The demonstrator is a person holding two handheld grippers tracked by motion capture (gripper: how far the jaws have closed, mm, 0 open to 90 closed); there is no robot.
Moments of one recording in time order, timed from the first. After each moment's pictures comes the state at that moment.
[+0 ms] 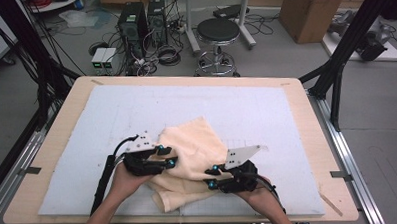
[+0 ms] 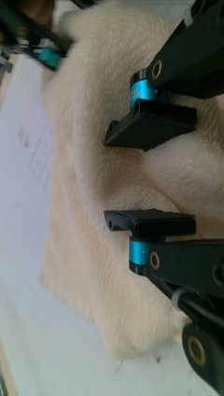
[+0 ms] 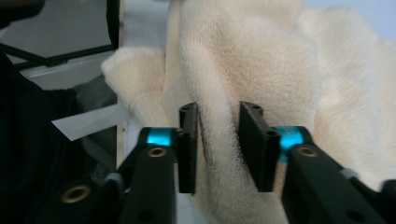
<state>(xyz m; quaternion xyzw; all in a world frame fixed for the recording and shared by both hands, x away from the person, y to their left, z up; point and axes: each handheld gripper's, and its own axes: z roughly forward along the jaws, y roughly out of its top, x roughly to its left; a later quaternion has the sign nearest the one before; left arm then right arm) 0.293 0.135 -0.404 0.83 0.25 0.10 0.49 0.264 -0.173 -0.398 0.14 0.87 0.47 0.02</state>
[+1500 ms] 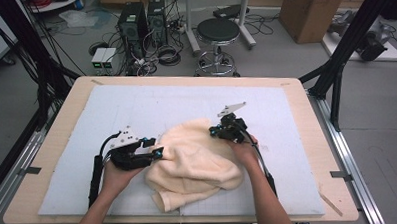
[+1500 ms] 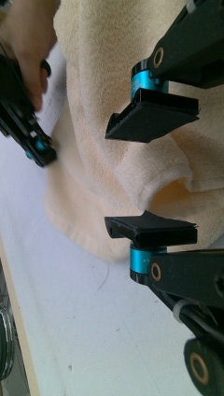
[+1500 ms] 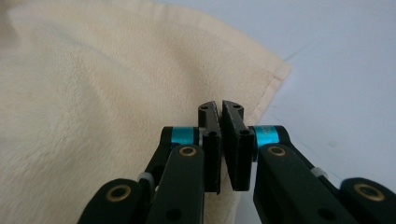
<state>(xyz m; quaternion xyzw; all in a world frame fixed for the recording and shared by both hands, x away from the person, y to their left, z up) 0.308 0.174 -0.406 0.78 0.33 0.15 0.51 0.415 -0.176 -0.428 0.31 0.86 0.39 0.10</state>
